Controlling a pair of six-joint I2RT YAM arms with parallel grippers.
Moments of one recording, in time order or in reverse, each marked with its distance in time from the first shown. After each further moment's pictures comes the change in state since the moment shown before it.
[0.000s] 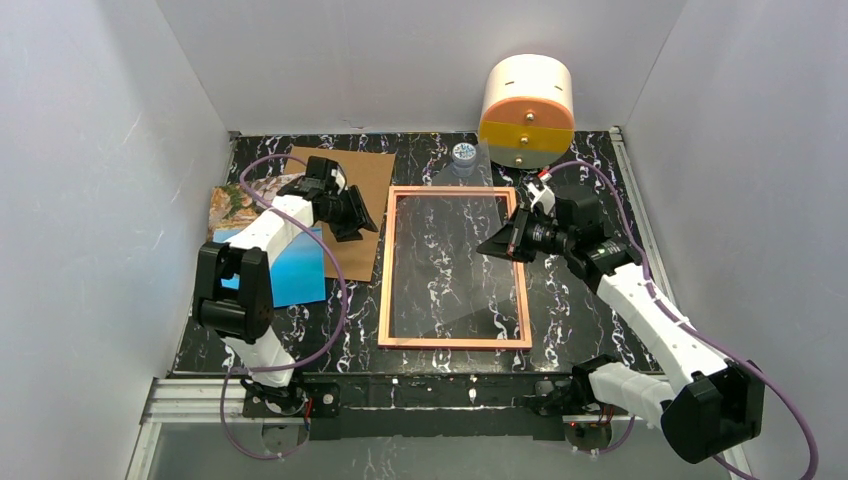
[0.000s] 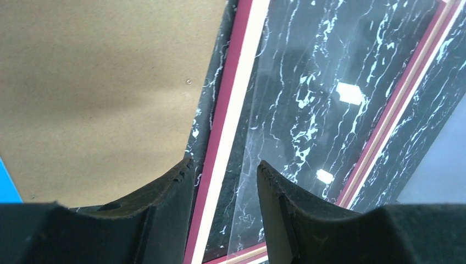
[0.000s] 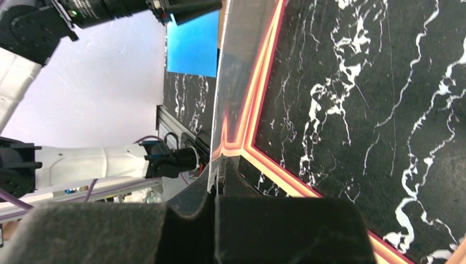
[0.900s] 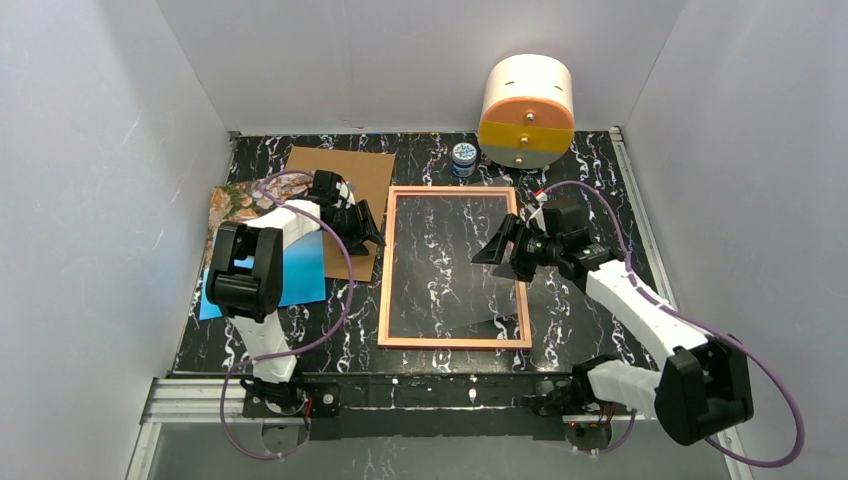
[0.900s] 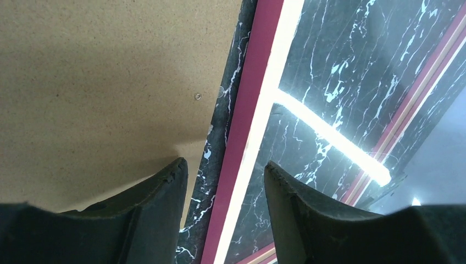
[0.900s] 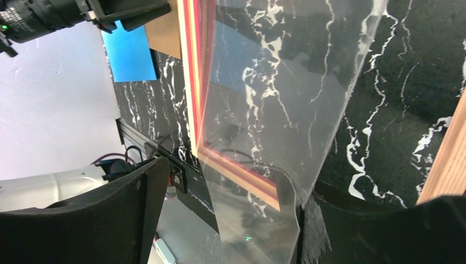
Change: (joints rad) left arm 0.021 0.146 -0.062 0.104 0.145 0.058; right arm -0.007 0.066 -0.112 -0.010 0.112 0.010
